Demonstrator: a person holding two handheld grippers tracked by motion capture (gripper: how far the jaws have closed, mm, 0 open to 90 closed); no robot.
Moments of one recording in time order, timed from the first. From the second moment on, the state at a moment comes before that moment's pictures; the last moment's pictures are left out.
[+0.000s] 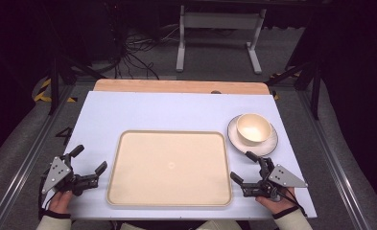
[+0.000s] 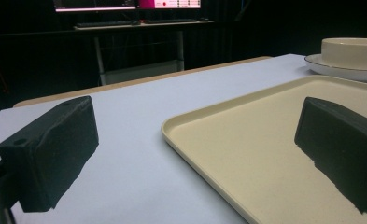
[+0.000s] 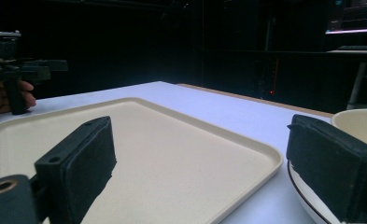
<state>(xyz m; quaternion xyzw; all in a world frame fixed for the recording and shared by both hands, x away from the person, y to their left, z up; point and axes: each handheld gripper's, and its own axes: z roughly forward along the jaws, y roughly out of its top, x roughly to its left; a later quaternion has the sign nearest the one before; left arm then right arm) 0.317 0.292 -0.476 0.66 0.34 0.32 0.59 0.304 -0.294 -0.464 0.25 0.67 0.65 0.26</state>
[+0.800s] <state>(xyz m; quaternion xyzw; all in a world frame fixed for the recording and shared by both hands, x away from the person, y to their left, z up) 0.317 0.292 -0.476 0.66 0.34 0.32 0.59 0.307 -0.294 -0.459 0.29 0.68 0.62 0.26</state>
